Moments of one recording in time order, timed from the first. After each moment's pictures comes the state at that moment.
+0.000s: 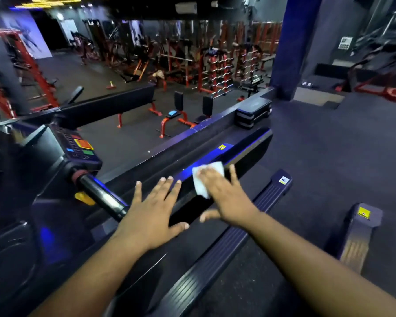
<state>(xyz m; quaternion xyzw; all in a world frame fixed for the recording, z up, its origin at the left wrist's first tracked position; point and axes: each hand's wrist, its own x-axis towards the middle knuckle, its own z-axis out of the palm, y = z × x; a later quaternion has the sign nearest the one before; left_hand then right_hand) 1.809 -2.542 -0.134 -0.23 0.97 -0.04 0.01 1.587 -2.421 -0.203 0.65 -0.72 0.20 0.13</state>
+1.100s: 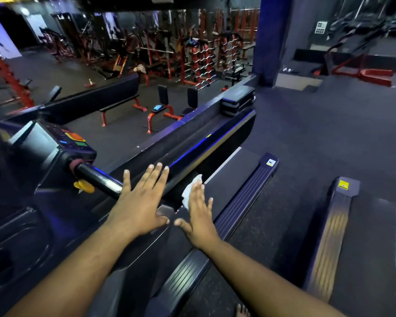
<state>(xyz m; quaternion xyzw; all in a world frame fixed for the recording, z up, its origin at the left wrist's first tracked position) 1.850 -2.538 -0.127 -0.21 0.98 -0.05 0.04 1.737 -2.408 -0.256 0.48 -0.77 0.41 -0.10</state>
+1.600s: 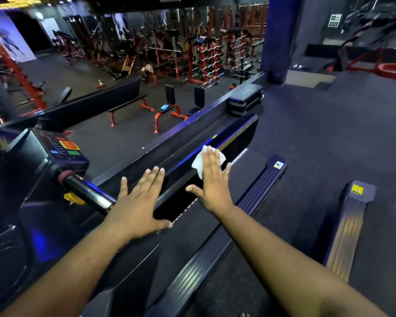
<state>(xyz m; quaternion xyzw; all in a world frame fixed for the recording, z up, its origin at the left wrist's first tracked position) 1.811 -2.546 -0.125 -0.23 0.97 0.01 0.06 1.613 -2.438 -0.219 0.46 -0.79 0.40 0.06</state>
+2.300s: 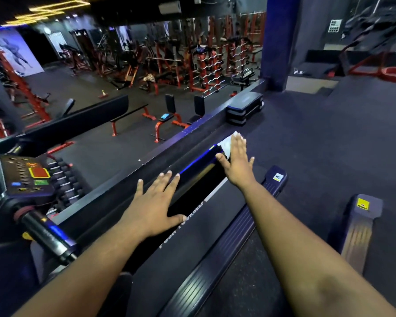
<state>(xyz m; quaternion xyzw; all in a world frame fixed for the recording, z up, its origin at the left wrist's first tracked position) 1.675 -2.537 -0.127 -0.21 0.98 -0.01 0.04 1.410 -2.430 -0.195 0.34 -0.83 0.44 -0.03</state>
